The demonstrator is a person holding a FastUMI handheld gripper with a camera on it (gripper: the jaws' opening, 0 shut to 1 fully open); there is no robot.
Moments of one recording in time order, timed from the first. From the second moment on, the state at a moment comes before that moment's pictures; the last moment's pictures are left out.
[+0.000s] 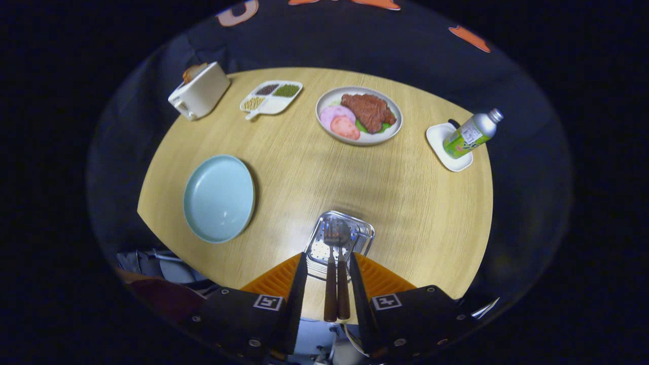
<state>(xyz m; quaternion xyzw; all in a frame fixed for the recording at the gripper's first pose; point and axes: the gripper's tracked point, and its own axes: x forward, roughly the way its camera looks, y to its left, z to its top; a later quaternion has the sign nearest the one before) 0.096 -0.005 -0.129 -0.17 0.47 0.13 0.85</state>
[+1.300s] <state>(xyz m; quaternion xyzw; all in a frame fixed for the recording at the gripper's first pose) 0.070 -0.041 0.057 -0.03 0.01 0.07 1.00</state>
